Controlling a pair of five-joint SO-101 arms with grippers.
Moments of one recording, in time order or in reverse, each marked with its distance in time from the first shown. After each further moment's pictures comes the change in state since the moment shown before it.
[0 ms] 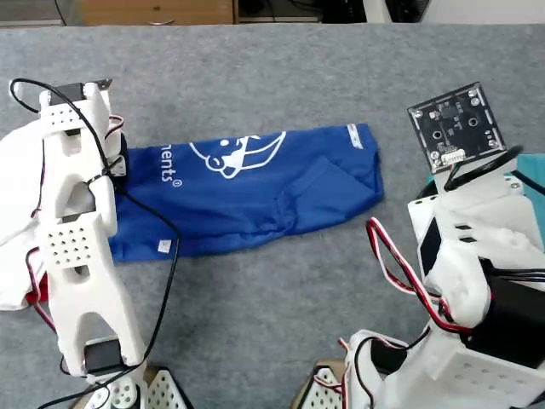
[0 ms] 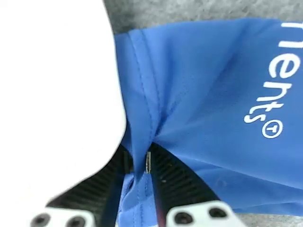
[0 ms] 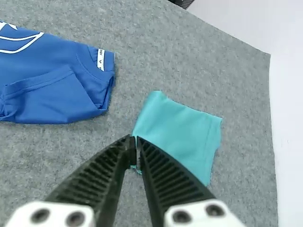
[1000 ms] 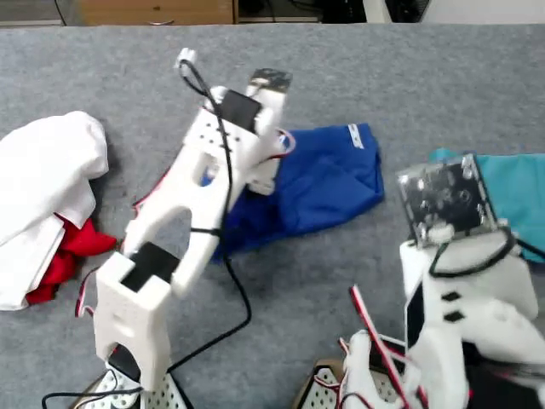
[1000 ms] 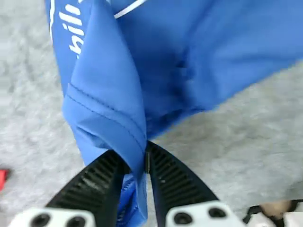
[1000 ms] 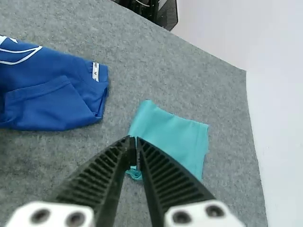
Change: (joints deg) left arm 43.4 -27.3 13.0 0.0 16.2; right arm 0.0 -15.6 7.4 0.0 0.0
